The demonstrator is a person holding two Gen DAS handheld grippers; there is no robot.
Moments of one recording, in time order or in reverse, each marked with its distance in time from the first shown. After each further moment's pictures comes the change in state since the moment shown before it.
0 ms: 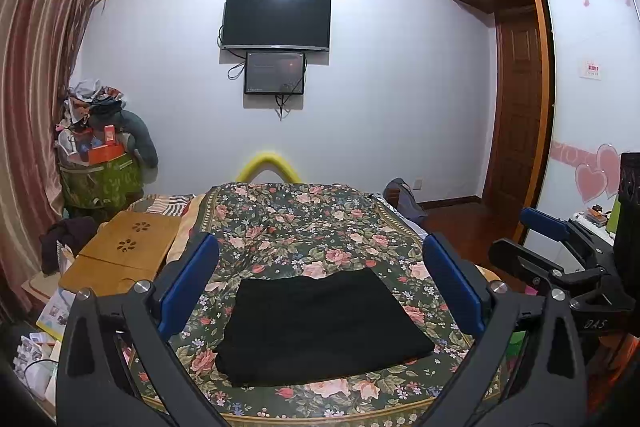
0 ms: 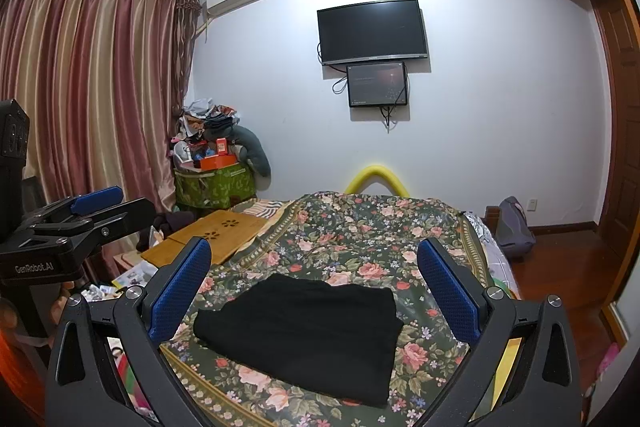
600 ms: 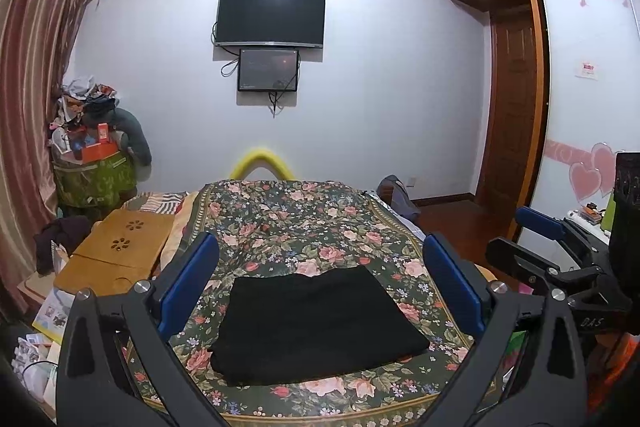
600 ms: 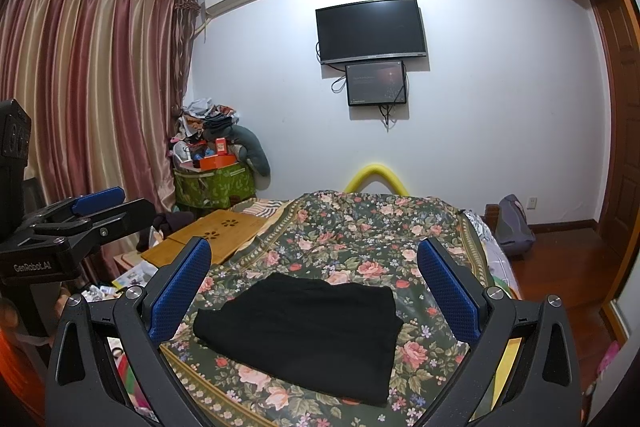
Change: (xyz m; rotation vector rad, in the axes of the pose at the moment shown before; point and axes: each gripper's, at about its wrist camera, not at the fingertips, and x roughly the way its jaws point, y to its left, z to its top) left arm 0.002 -0.005 -0.001 0.000 0.012 -0.021; right arm -0.001 0.001 0.000 0.004 0.003 -0.002
